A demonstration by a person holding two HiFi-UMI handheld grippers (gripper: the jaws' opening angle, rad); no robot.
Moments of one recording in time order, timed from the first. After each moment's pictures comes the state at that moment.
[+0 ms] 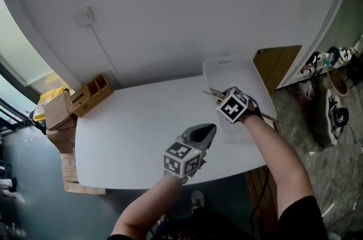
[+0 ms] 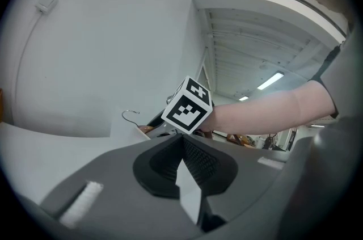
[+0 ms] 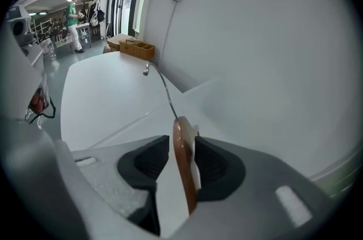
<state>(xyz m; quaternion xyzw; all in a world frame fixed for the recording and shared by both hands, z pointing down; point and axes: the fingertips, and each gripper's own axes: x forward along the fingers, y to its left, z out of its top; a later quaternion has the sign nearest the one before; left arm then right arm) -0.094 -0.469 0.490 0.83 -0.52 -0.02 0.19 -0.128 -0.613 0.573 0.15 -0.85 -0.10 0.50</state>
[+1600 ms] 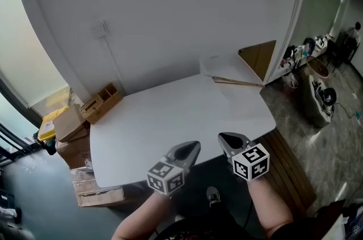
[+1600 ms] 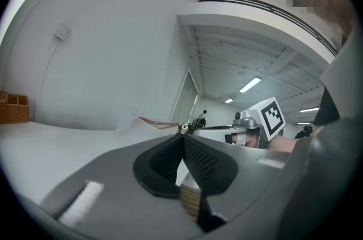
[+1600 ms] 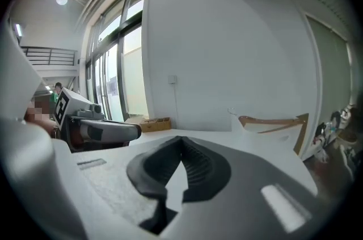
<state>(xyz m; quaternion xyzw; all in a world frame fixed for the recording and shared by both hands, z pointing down) -0.127 -0.201 0.452 0.86 -0.48 -0.04 0.17 -0.065 -0.247 0.463 0.28 -0.94 0.10 0.15</state>
